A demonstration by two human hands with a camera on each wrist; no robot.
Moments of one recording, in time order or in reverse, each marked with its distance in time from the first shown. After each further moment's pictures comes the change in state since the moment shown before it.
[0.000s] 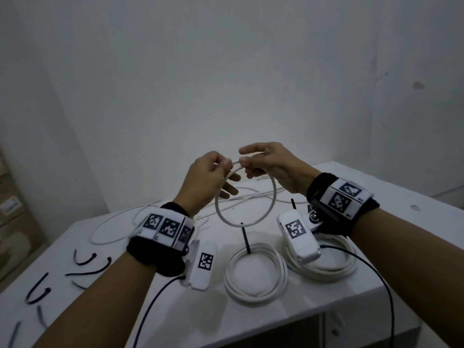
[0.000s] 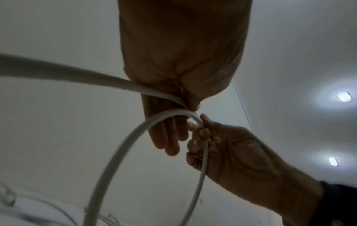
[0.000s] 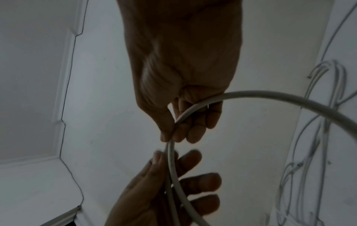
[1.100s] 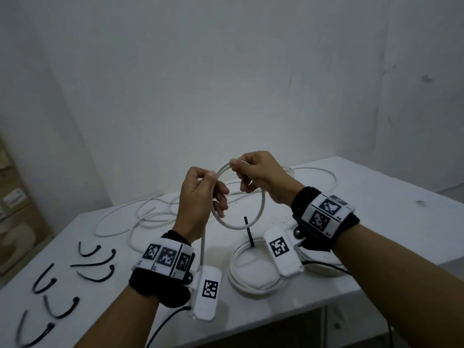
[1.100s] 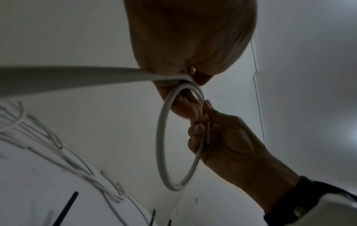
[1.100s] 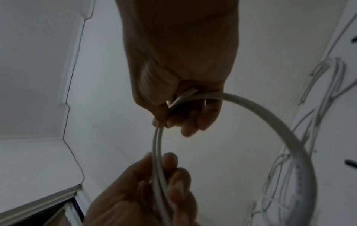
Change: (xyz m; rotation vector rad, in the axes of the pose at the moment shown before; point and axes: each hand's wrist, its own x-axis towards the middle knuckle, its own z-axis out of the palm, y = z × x) left_hand -0.032 -0.042 0.004 -0.356 0.211 0.030; right_hand -0.005 0.017 0.045 -0.091 0.051 0.003
